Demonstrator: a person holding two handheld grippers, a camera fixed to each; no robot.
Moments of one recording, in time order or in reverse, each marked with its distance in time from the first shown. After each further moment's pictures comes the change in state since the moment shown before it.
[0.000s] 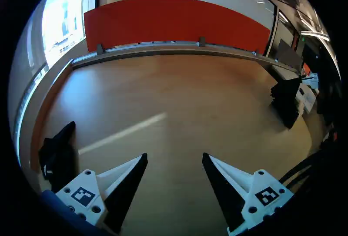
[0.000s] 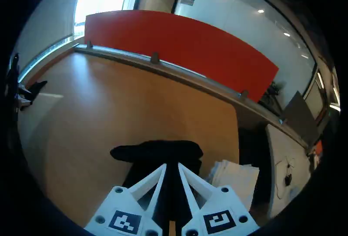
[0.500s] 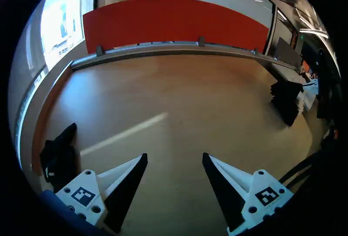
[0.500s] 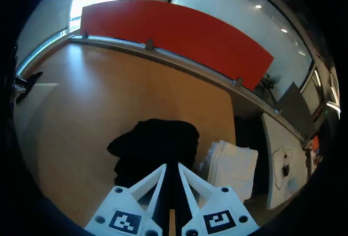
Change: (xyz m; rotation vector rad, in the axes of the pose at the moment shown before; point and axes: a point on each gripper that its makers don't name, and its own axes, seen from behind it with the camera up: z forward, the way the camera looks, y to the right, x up) left arm 0.000 -0.004 -0.002 0.001 0.000 0.019; right arm -0.048 0.006 -0.004 -0.048 -0.061 0.008
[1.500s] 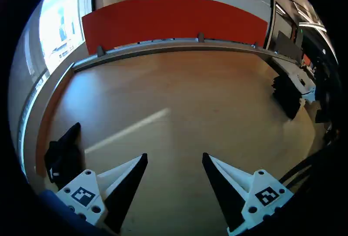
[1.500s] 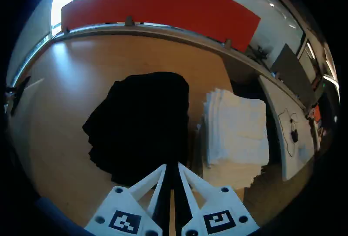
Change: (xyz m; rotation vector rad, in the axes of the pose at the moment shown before) left arm -0.009 -0.004 -0.008 0.027 -0.021 0.036; right arm -0.097 0.015 0.034 -0.026 -0.147 0.152
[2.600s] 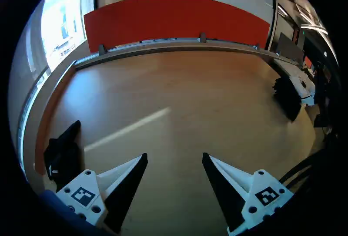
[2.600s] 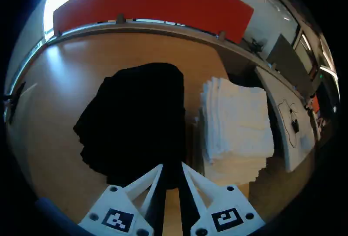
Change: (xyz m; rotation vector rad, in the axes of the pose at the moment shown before) left arm -0.001 0.001 0.001 0.007 0.000 -0.020; right arm -0.009 0.003 0.012 -0.023 -0.004 0.052
